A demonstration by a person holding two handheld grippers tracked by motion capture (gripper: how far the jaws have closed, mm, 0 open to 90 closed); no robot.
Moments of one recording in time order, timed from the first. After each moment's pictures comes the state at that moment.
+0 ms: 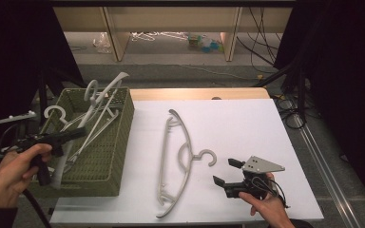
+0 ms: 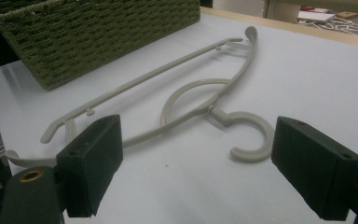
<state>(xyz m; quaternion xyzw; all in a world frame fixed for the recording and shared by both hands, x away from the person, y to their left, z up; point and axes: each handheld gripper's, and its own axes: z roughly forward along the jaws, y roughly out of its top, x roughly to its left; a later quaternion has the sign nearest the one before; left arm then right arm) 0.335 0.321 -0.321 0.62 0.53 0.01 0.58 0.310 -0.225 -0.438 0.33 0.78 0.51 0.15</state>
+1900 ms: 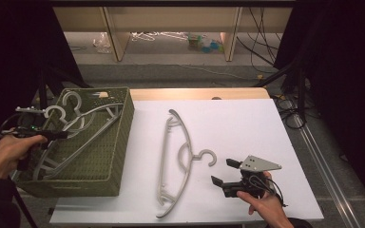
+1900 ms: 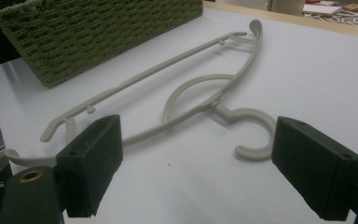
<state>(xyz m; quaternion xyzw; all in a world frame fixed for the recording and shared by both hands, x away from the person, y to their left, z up) 0.412 0.397 -0.374 0.76 0.55 0.14 0.32 0.315 -0.221 -0.443 0.33 0.78 0.51 0.14</state>
